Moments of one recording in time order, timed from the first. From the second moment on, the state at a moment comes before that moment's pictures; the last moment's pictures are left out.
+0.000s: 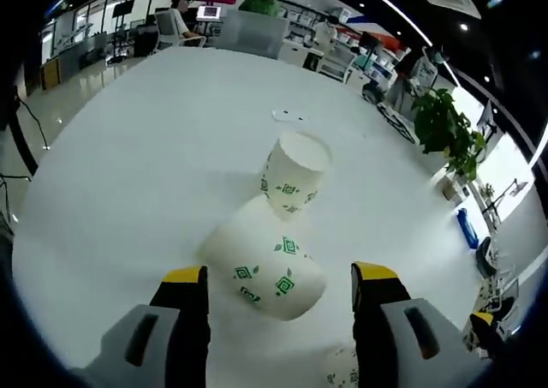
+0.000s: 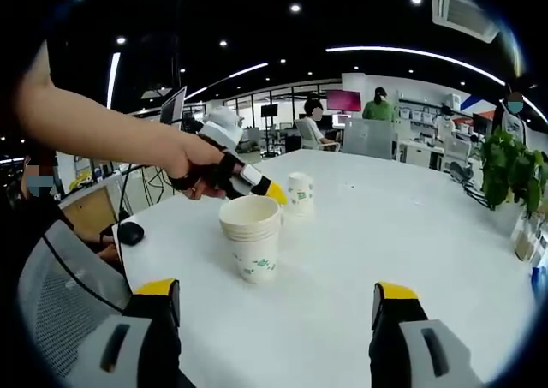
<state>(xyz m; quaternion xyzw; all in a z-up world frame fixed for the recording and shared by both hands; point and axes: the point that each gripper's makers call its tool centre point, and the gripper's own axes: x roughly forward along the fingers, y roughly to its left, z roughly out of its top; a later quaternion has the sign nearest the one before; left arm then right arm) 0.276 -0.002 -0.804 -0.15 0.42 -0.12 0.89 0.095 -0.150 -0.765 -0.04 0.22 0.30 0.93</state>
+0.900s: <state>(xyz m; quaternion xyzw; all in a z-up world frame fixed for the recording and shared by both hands) 0.284 0.006 -0.822 -0.19 0.42 -0.06 0.88 0.097 -0.155 -0.760 -0.05 0.21 0.29 0.93</state>
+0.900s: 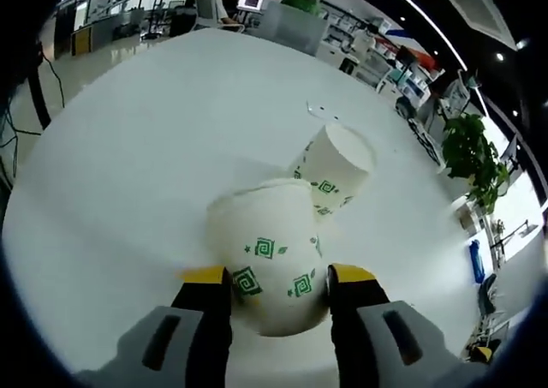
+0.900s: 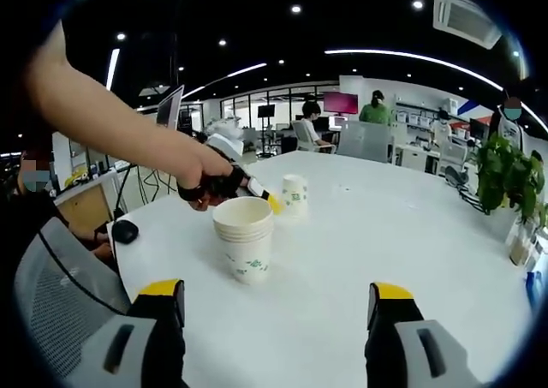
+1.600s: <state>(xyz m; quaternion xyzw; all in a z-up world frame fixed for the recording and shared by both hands) 0.249 0.025 -0.819 -0.22 0.41 -0.07 0.88 0.096 -0.152 -0.757 -0.05 0.20 0.29 0.93</state>
